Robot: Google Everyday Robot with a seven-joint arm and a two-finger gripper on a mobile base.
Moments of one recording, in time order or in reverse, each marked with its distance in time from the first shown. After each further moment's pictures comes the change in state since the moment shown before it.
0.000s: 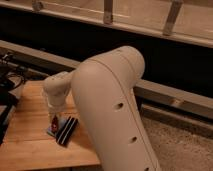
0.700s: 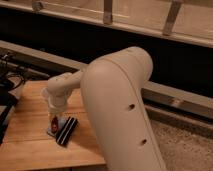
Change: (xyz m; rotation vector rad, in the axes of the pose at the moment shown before) arm 0.002 0.008 -0.007 -0.041 -0.033 -0.033
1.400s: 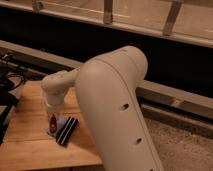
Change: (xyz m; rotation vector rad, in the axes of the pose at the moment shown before) arm -0.001 0.007 -0.001 0.022 0.029 0.010
